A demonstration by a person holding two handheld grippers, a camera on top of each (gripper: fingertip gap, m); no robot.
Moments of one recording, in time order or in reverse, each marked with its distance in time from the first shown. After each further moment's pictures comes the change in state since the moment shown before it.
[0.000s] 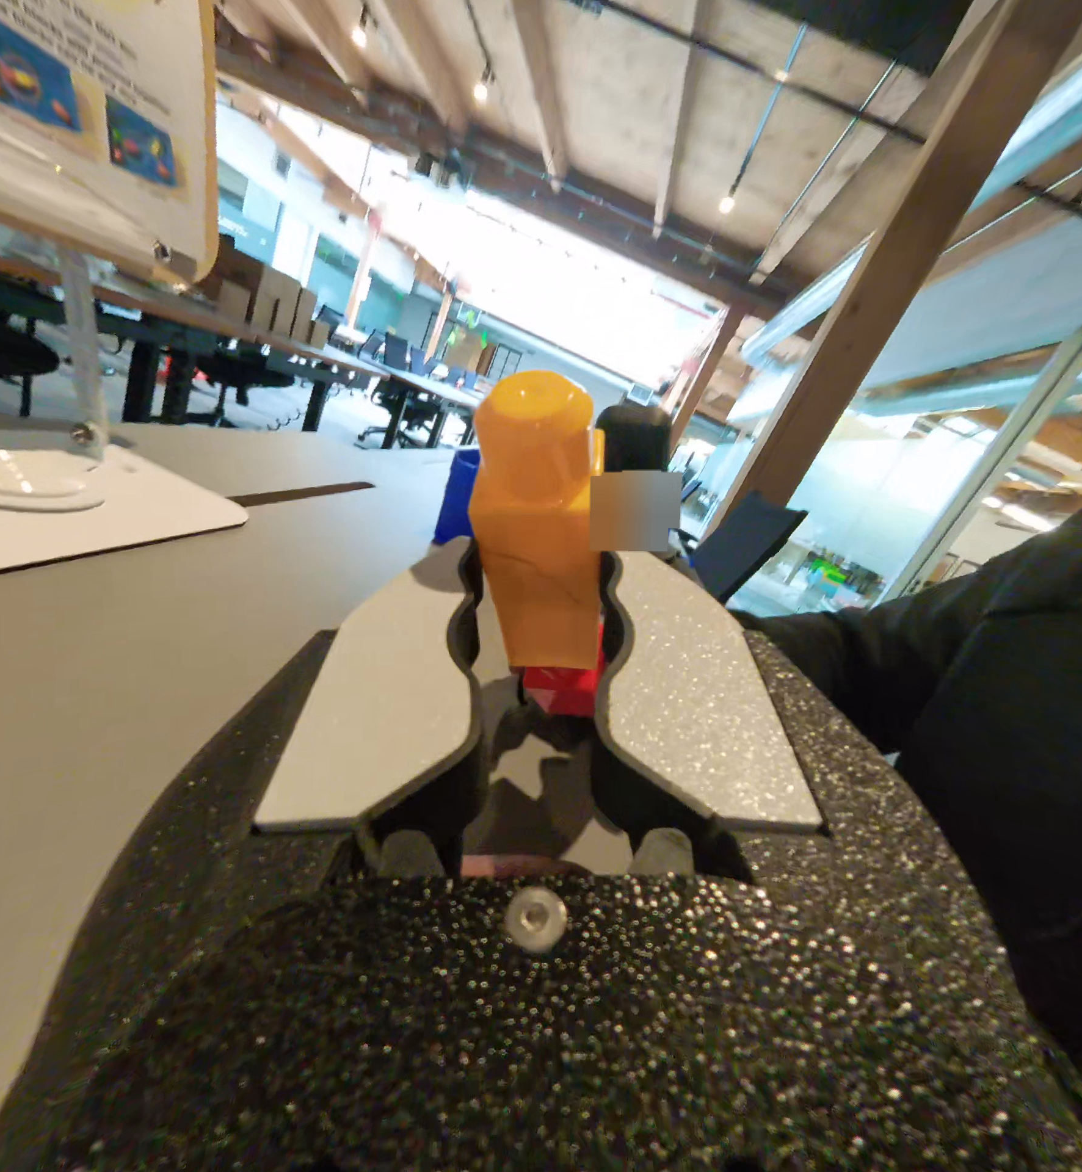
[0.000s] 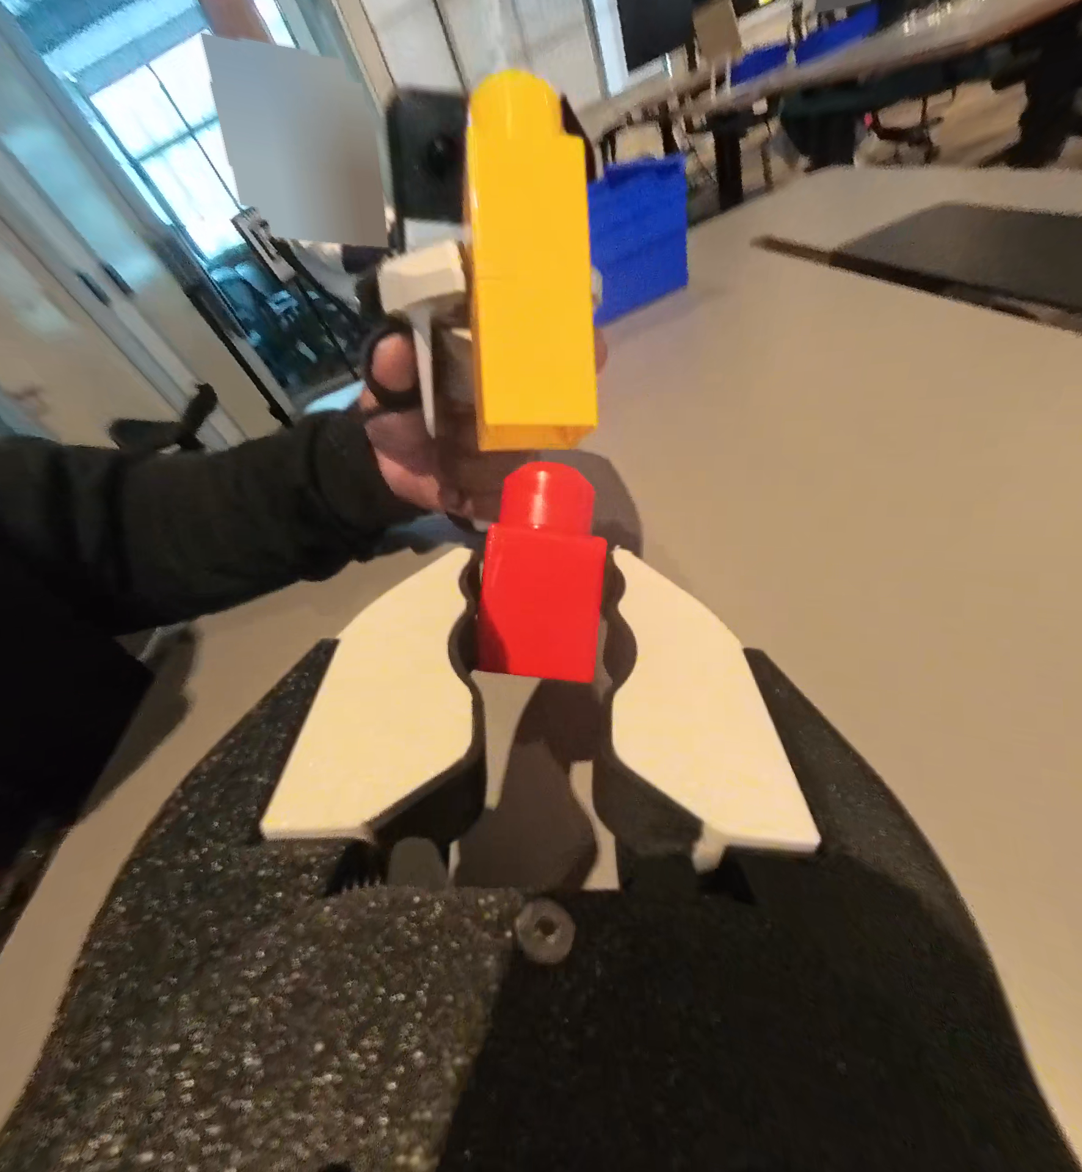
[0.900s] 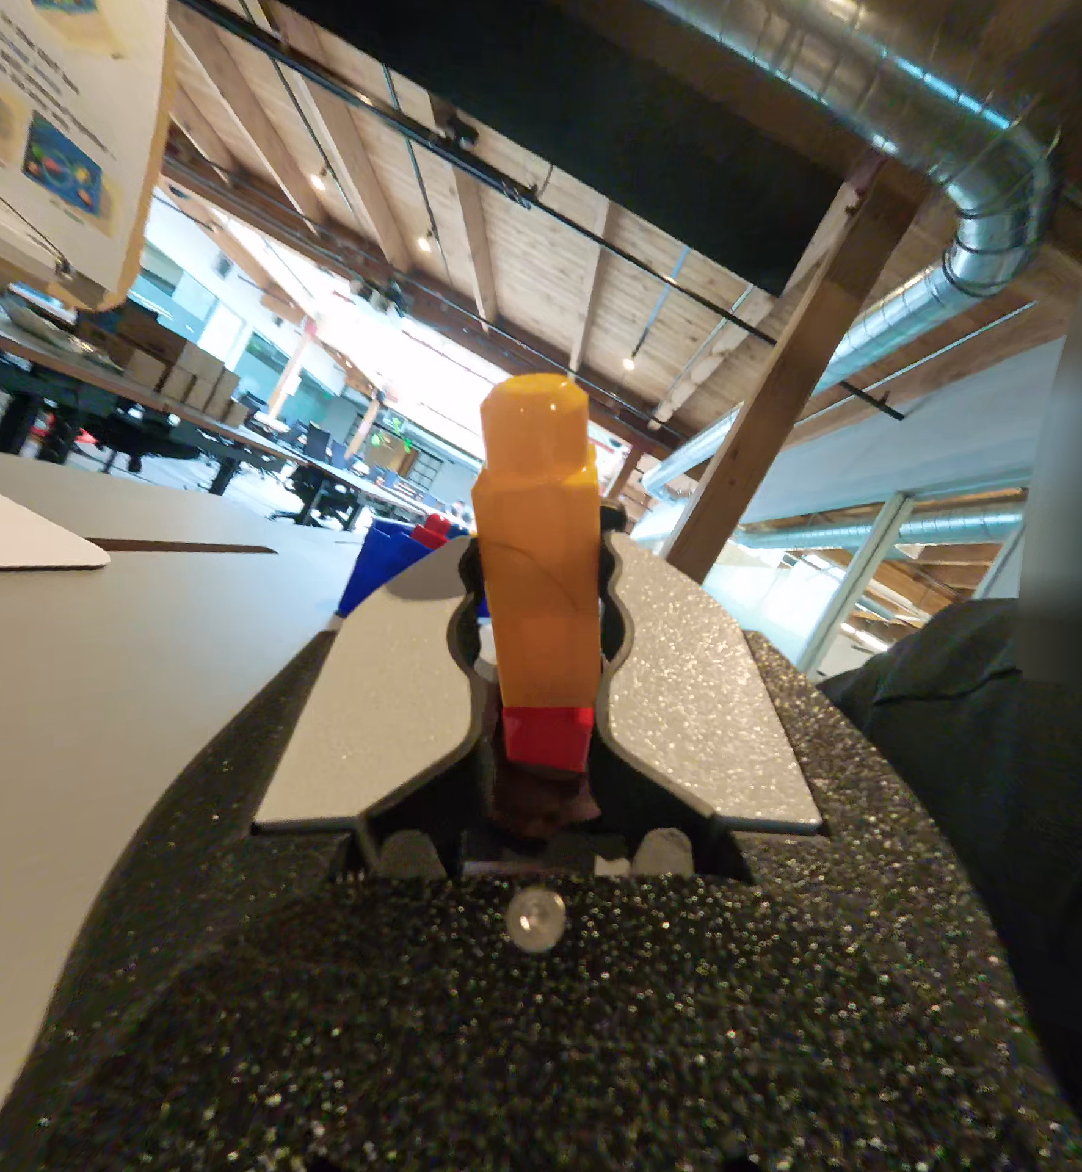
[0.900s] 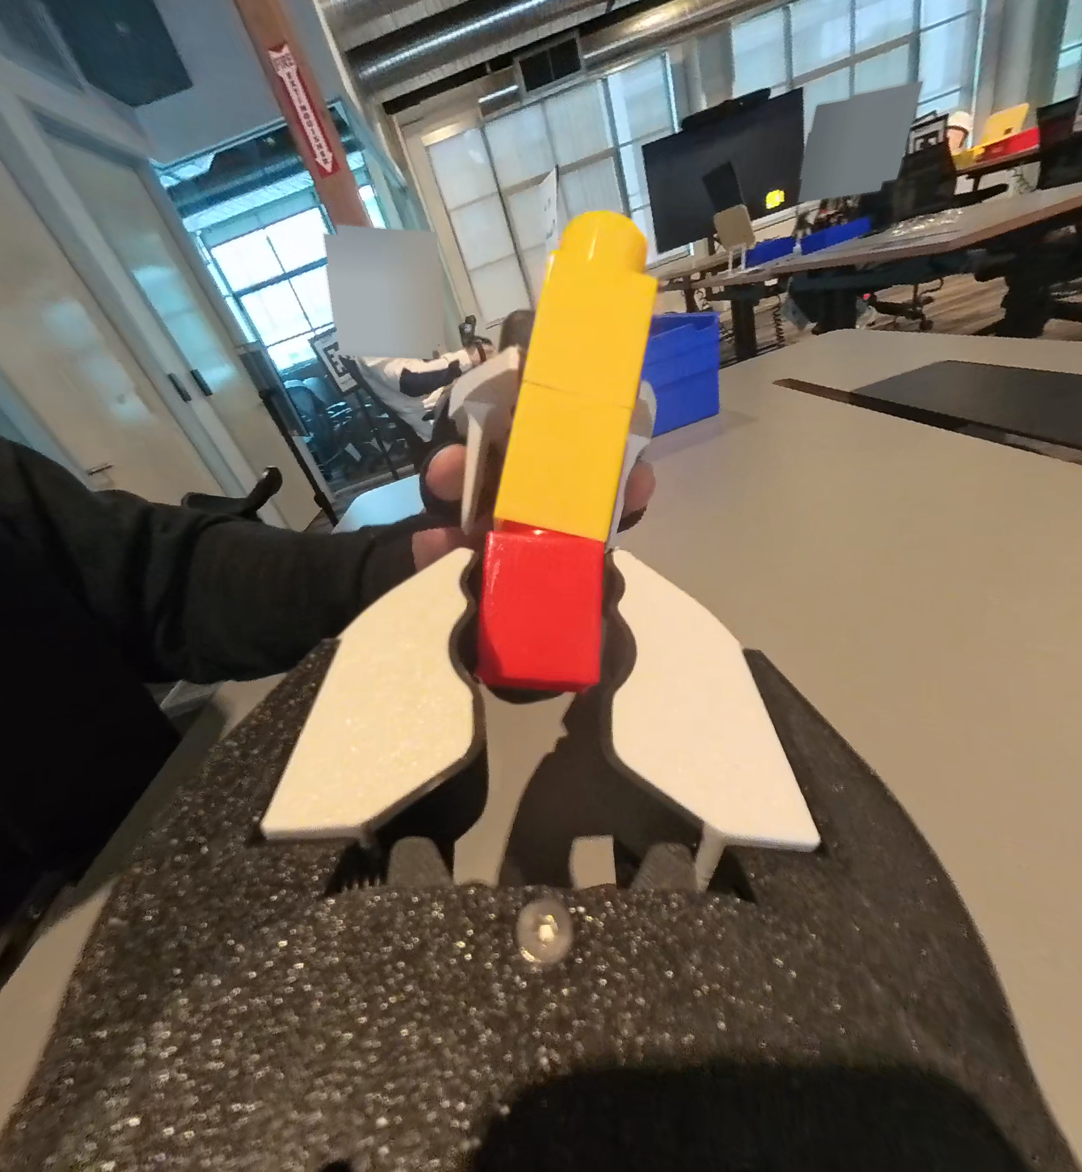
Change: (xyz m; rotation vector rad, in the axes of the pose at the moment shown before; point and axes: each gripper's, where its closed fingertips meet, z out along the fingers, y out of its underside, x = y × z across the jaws) left arm 0.020 0.000 0.018 0.208 0.120 -0.147; right arm -0.022 -0.020 -0.001 0.194 -0.052 -0.036
